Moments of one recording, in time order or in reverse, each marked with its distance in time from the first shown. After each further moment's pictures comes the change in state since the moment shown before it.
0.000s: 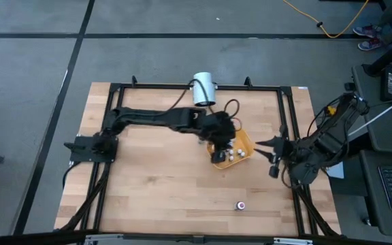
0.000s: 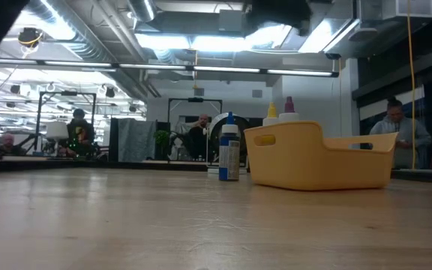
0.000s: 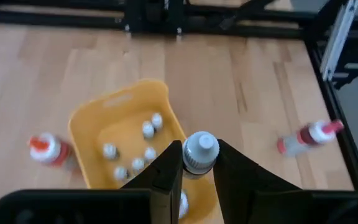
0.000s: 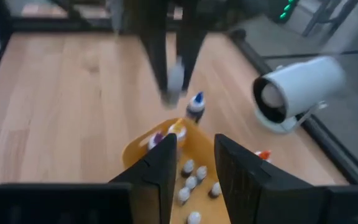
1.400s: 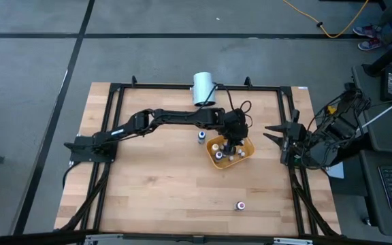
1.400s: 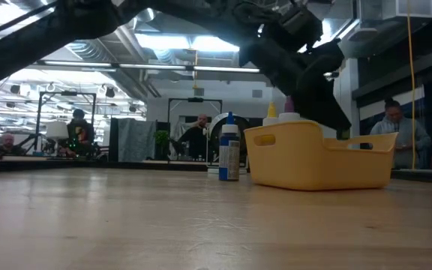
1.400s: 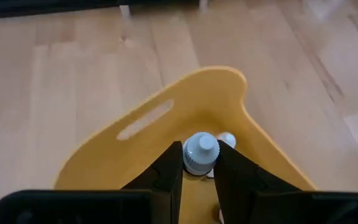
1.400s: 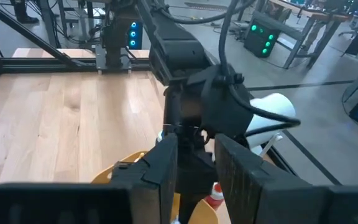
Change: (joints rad) left arm 0.158 0.431 0.185 0.211 0.210 0.291; right arm -0.010 -0.213 0.000 0.011 0.111 -0.194
